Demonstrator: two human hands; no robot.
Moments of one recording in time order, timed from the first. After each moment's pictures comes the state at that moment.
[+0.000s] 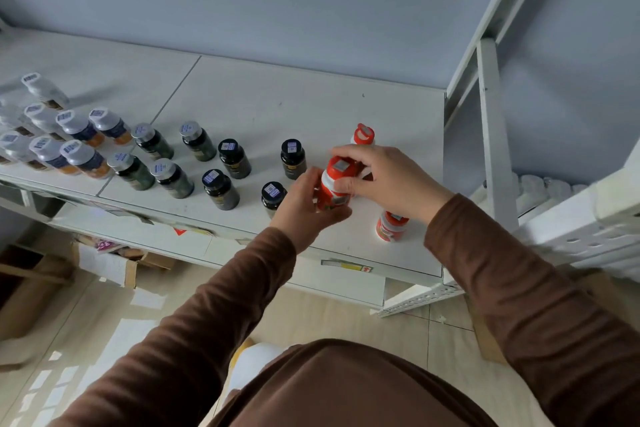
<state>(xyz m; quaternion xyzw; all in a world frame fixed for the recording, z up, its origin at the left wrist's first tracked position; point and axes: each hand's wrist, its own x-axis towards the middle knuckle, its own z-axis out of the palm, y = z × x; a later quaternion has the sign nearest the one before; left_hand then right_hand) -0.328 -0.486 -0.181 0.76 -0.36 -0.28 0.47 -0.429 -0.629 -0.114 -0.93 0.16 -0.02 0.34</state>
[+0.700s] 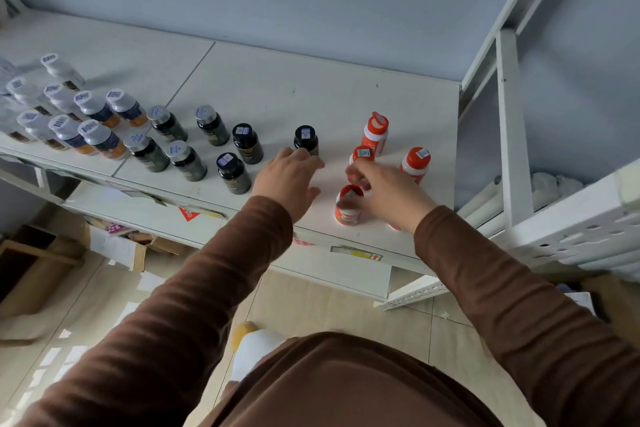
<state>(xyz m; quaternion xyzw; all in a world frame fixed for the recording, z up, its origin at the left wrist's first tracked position) -0.289 -0.471 -0.173 0.87 -0.49 -0.03 0.10 -0.428 -0.612 -0.166 -0.93 0.22 0.04 0.28</state>
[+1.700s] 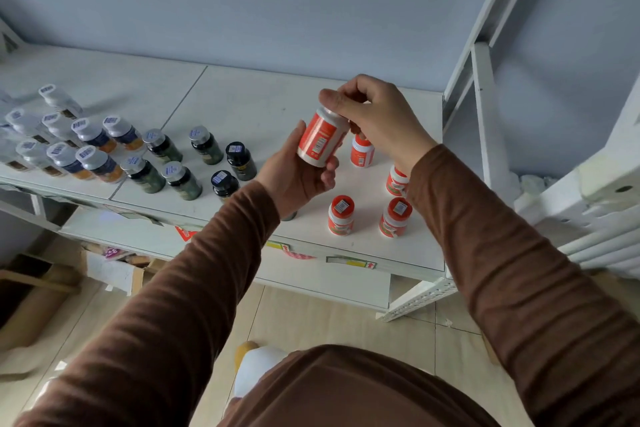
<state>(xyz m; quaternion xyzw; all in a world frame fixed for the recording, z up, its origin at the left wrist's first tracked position) -0.290 -0.500 -0.133 0.41 -0.12 -0.61 0.66 -0.388 -0.628 -0.068 -0.80 0.25 -0.21 0.50</state>
